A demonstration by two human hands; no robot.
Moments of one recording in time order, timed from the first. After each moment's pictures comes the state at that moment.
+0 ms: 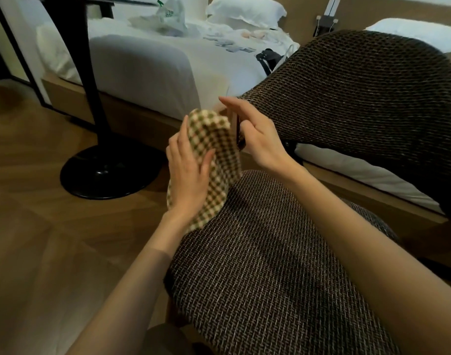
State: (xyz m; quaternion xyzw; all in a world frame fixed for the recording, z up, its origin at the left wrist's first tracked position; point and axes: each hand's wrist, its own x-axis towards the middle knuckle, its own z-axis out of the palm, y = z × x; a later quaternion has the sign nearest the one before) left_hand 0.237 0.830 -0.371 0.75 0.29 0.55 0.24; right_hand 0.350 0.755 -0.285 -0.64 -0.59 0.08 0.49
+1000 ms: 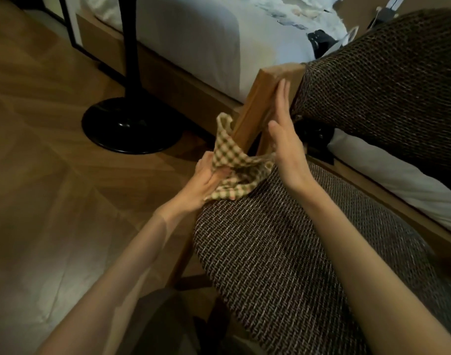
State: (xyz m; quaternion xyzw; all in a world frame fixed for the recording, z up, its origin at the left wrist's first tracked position) left_hand 0.180 0.845 -0.461 0.79 0.16 0.34 0.49; right_hand 0.306 0.757 -0.352 -0.65 -0.60 0.09 0.46
